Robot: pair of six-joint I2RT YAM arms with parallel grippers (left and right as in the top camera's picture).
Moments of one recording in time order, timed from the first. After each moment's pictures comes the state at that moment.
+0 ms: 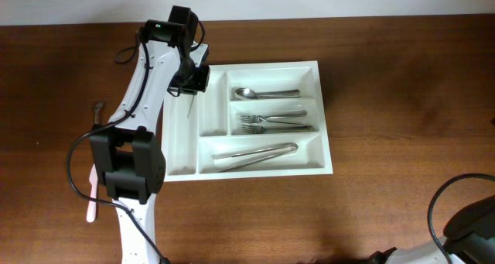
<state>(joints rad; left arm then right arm) -0.20 2.26 2.14 -1.33 0.05 0.01 -0.81 1.78 1.70 -1.11 0.16 0.17</state>
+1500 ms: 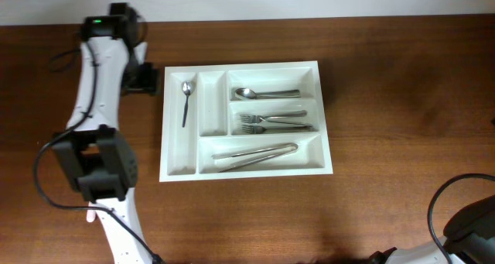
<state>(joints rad) 0.06 2.25 2.19 -1.45 -0.16 0.02 -0.81 1.78 1.70 -1.11 0.16 0.17</state>
